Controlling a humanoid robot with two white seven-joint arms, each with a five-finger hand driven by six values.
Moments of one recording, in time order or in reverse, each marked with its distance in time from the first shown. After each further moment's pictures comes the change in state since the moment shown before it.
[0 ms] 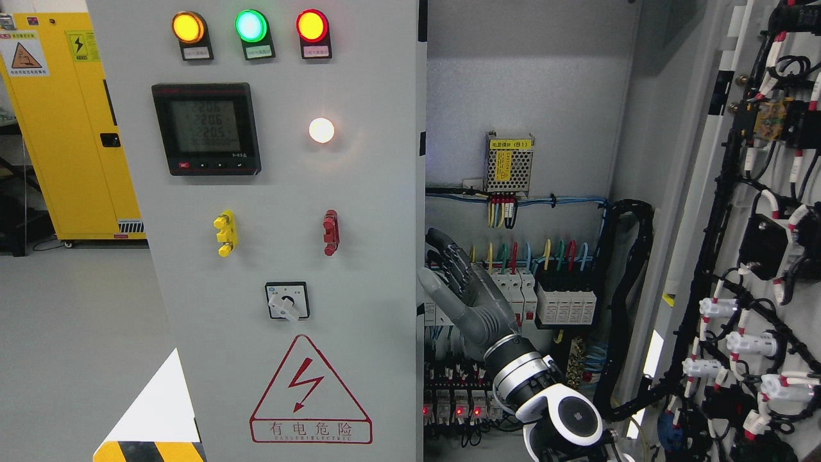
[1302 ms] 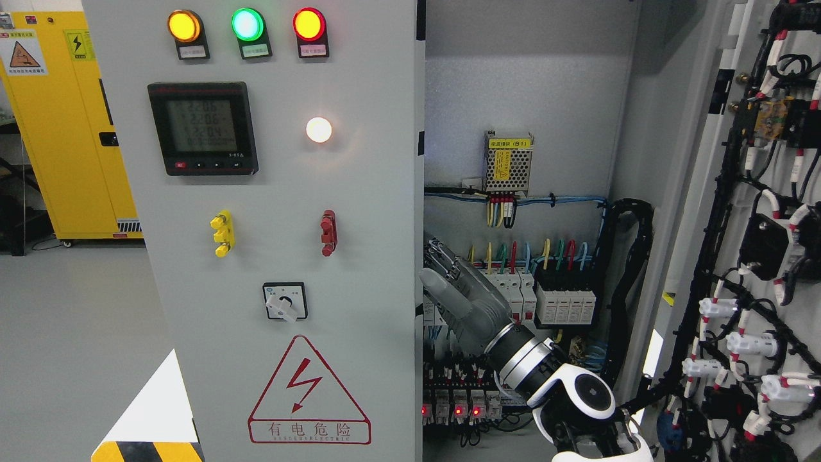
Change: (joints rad) left arm 0.000 -0.001 0.000 0.000 0.000 0.000 0.002; right arm -0.067 -0.006 -0.072 0.088 -0.063 0.001 0.350
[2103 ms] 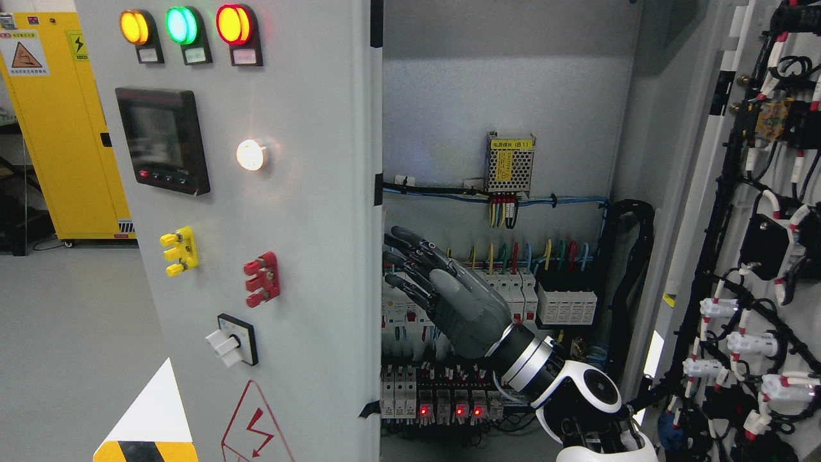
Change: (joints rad) left arm 0.000 0.001 -0.001 0.000 0.000 0.000 -0.004; right arm 0.013 -0.006 -0.018 -0.020 -0.179 0.058 0.098
